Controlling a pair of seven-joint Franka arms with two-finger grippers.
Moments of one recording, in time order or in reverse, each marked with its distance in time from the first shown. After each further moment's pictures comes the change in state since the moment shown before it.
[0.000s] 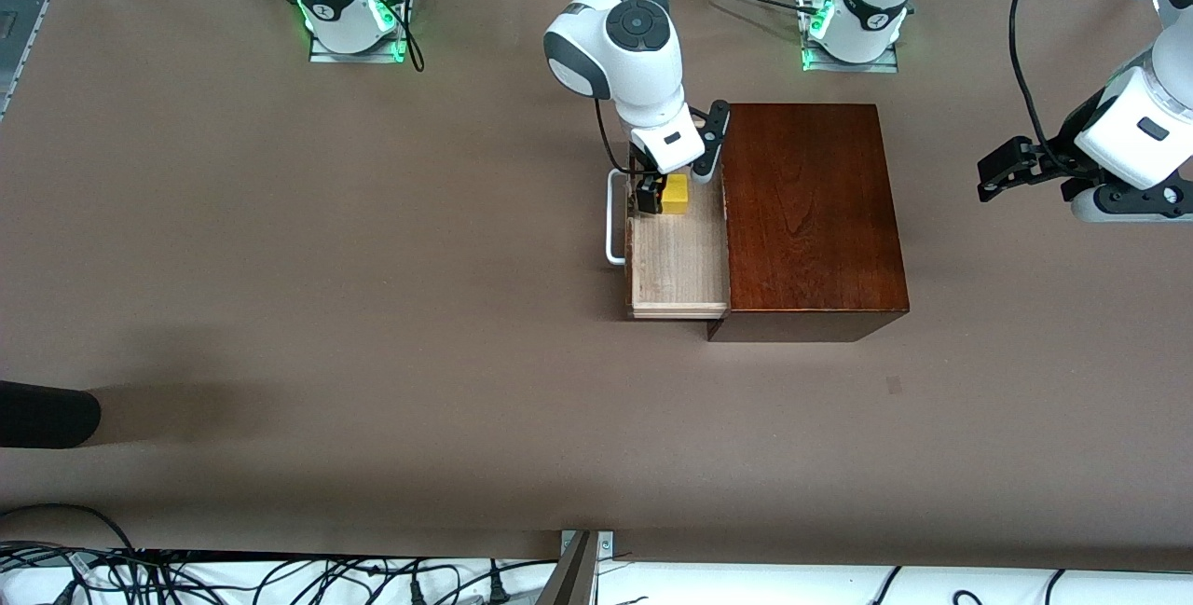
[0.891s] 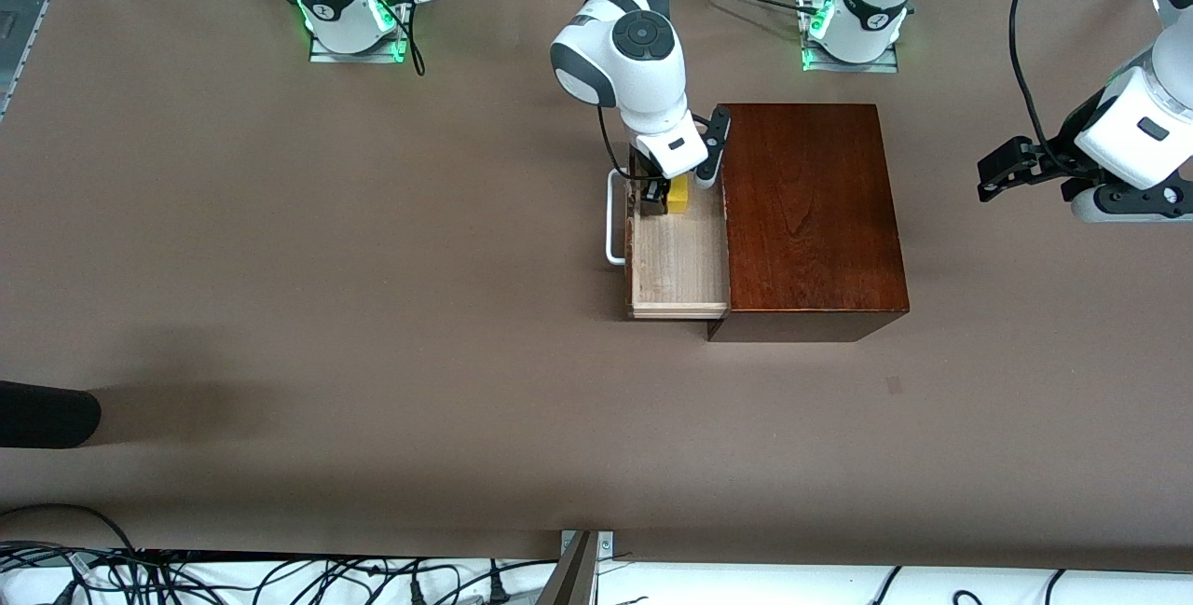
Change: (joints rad) left arm 0.000 0.000 0.000 0.000 0.000 0.000 0.000; right arm 0.010 0.037 0.000 0.001 -0.020 0.044 -0.001
